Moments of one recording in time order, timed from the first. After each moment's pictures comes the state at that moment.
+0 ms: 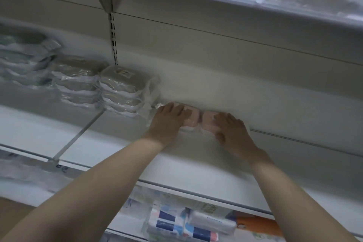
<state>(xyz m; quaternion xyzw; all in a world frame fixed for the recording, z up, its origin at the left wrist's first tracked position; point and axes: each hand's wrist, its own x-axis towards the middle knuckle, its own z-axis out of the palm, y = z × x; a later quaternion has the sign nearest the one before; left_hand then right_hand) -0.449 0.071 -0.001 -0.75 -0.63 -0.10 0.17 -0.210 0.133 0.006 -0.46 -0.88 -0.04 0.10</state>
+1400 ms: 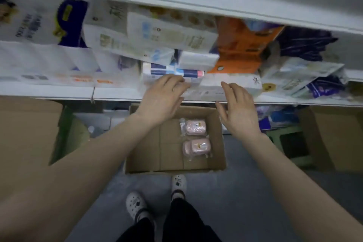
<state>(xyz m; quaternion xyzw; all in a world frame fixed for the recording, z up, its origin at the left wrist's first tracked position) -0.348 -0.231 -0.180 -0.84 -0.50 -0.23 0.03 -0.093 -0.232 -0.175 -0.57 -0.81 -0.07 0.13</state>
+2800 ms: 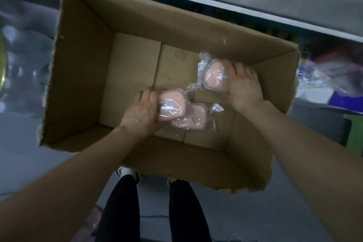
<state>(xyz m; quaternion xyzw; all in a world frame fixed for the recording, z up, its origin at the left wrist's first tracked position) -0.269 -0.281 -0.610 -0.64 -0.72 0.08 -0.28 -0.032 -0.125 -0.611 -0.51 -0.84 0.12 -0.17</state>
